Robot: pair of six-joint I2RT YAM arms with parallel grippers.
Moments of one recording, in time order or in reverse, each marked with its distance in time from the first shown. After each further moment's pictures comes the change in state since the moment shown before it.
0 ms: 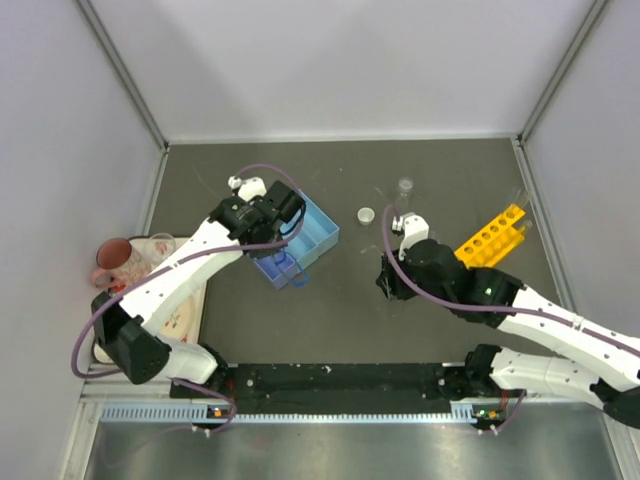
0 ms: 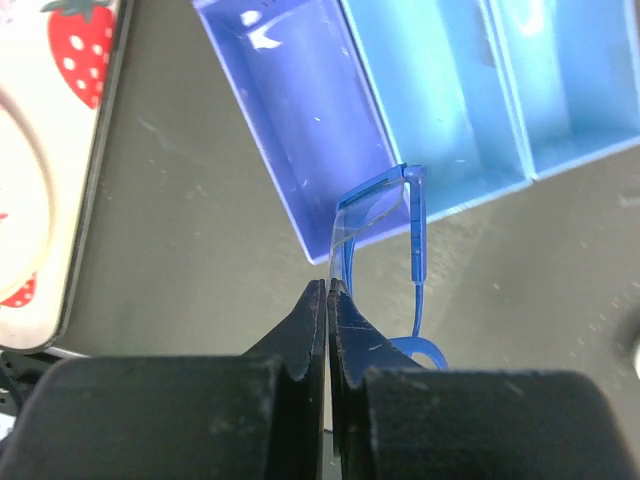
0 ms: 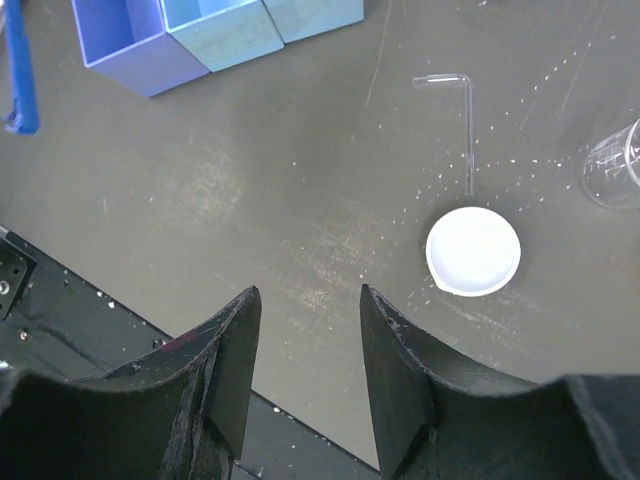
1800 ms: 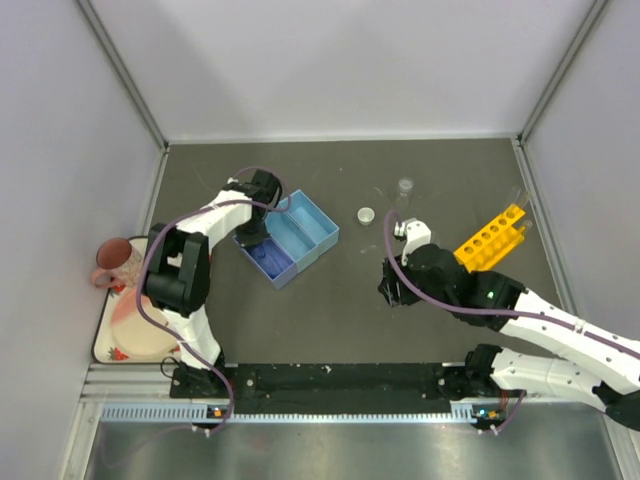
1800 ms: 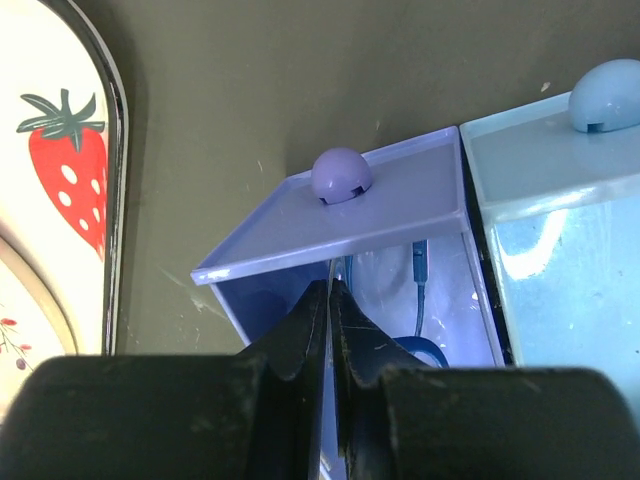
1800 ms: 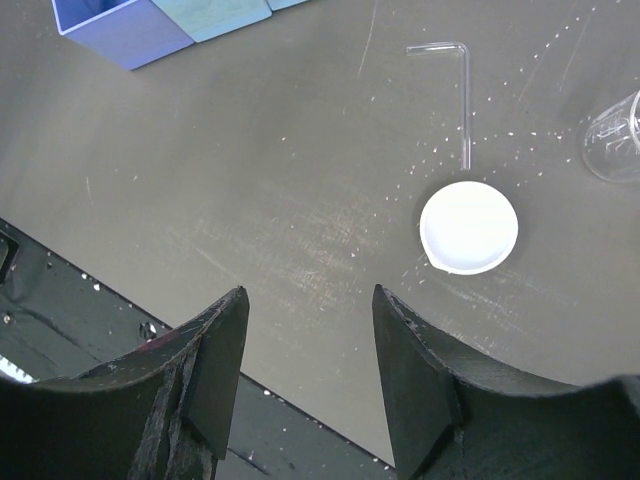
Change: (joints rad) left arm 0.414 0.441 -0.068 0.324 0.115 0.371; right arm 0.000 -0.040 -0.037 -0.027 -0.013 0.009
